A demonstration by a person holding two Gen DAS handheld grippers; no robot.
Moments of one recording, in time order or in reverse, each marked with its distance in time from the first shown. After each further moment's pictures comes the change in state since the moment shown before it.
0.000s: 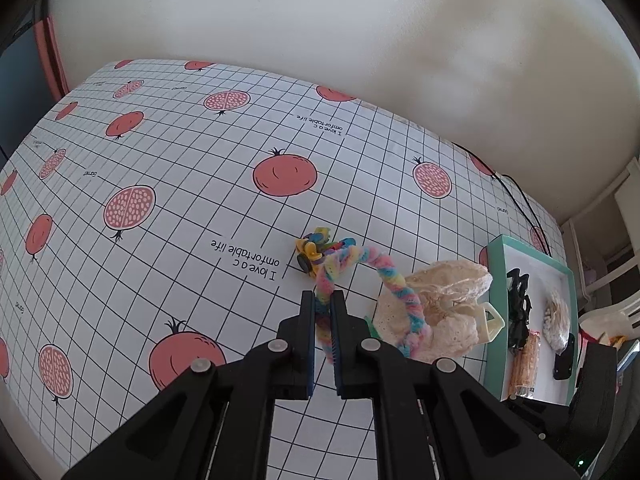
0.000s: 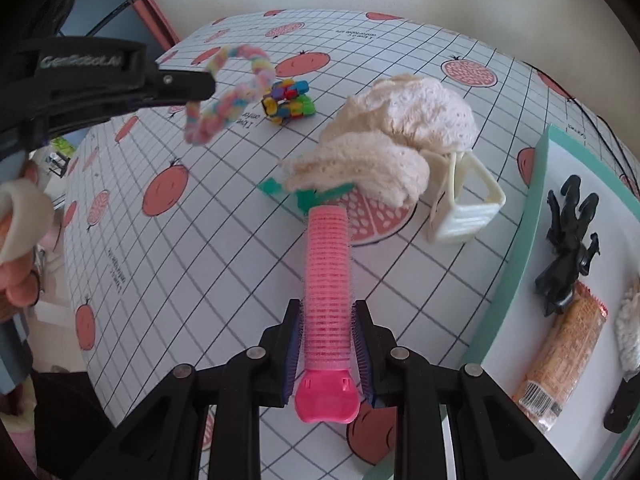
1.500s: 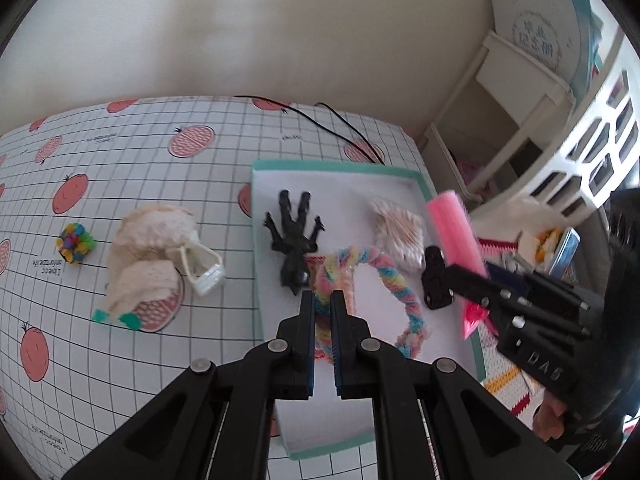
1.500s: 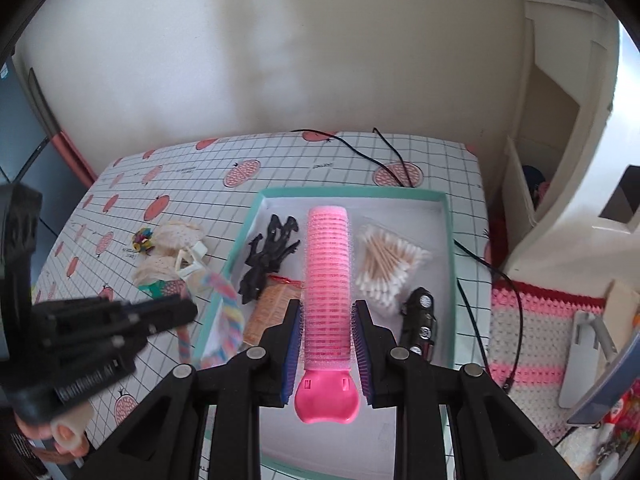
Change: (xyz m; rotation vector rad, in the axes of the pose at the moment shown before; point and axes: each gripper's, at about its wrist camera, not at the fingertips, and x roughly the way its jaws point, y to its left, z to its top) left arm -0.020 -0.206 -0.071 0.336 0.077 -0.271; right arm -0.150 -0.145 -0.072 0.377 -0.303 -0.227
